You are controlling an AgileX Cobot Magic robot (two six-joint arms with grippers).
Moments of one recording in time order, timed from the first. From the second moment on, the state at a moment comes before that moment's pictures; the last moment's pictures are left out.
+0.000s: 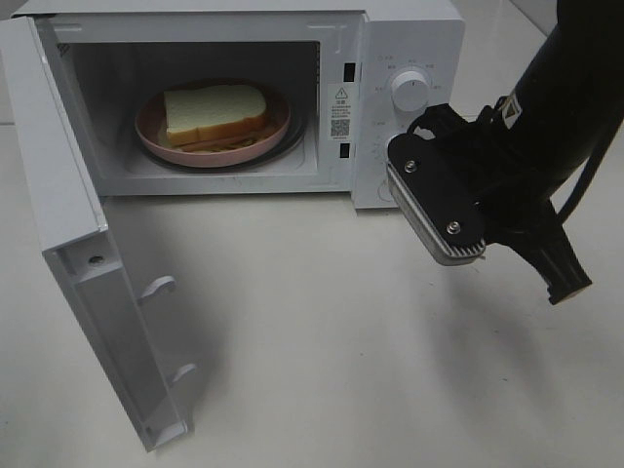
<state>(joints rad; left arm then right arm) -0.04 0.00 -0.50 -0.08 1.05 0.06 0.55 1.52 -0.99 -0.03 0.76 -1.41</state>
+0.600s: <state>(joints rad) -0.04 0.00 -0.50 -0.08 1.05 0.06 0.55 1.52 -0.99 -0.07 0.67 -1.24</state>
